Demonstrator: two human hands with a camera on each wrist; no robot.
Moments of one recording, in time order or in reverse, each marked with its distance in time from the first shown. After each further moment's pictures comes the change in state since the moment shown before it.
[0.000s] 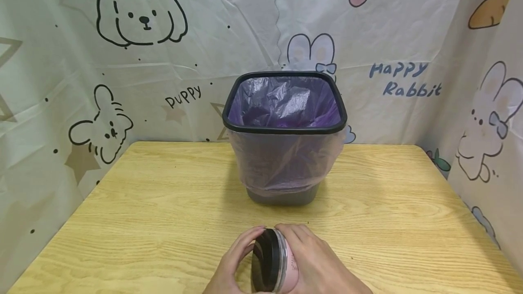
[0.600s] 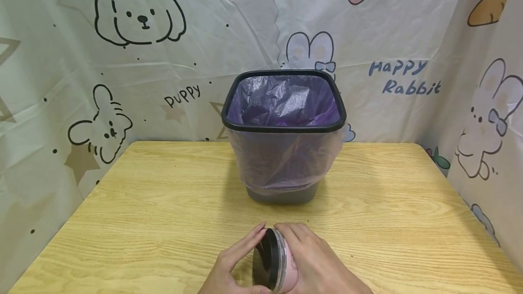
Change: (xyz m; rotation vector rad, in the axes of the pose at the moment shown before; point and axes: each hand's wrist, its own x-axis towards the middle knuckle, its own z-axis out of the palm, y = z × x) left_hand 0.000 0.005 -0.002 0.070 0.021 0.033; right_hand 0.001 -0.002 -0.001 -0.012 -0.028 0.015
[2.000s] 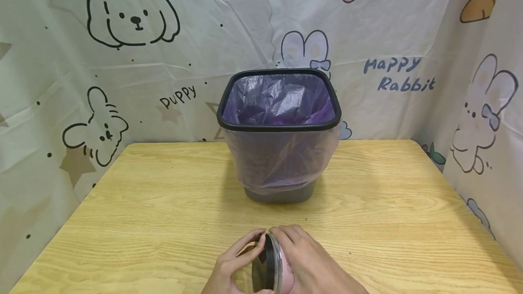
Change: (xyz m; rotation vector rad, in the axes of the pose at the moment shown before) left_hand 0.000 0.011 0.005 0.022 0.023 -0.045; right_hand -0.001 -0.005 0.003 -0.012 -0.003 -0.049
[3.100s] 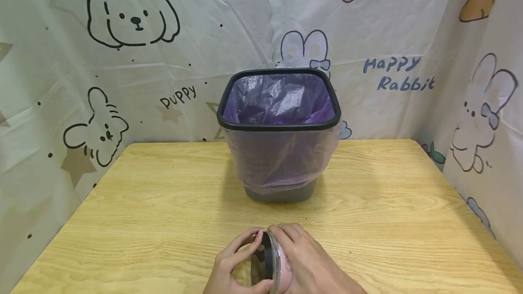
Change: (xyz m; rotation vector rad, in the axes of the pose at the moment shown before) left_hand 0.004 0.006 0.004 0.024 0.102 -0.075; right_hand 0.000 -0.002 0.005 -0.005 0.030 0.022
